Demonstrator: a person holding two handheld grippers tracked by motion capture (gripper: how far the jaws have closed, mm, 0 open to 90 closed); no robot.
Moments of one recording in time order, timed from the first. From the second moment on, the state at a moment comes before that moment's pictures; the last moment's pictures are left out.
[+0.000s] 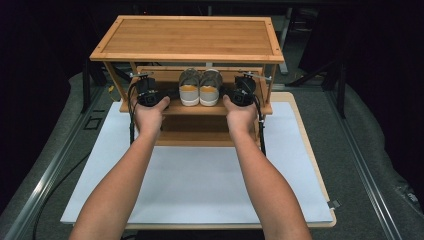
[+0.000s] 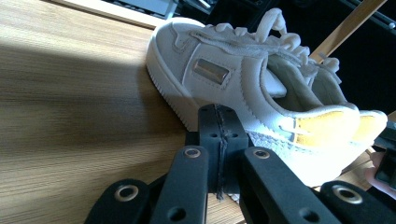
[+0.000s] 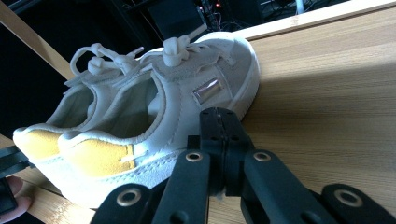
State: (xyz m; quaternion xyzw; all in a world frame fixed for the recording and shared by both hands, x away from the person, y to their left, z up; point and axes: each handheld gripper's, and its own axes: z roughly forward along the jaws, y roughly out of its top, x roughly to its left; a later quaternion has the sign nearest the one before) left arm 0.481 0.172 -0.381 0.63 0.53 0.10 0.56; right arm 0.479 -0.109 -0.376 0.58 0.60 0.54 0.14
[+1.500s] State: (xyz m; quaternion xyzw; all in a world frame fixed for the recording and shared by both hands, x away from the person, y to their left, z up) left arm 0.376 0.234 -0.392 0.66 0.48 0.10 0.57; right arm 0.376 -0.157 -0.381 0.51 0.66 0.53 0.17
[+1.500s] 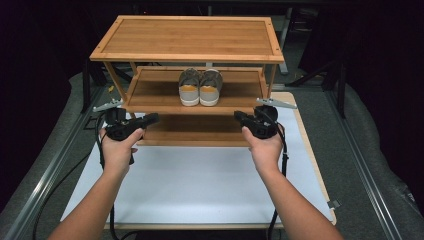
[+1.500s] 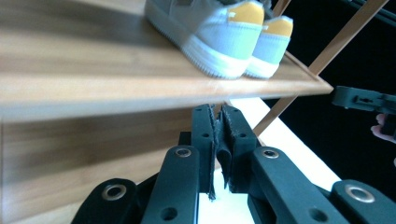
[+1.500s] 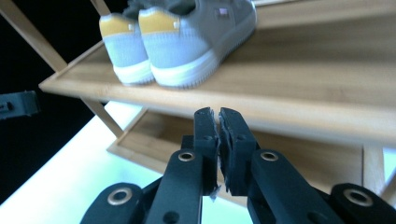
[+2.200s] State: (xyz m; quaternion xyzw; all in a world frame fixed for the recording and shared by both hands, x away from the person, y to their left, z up) left arm 0.310 0.268 -0.475 0.69 0.48 0.12 0.53; right arm 0.305 -0.177 -0.454 0.50 0.67 0.51 0.18
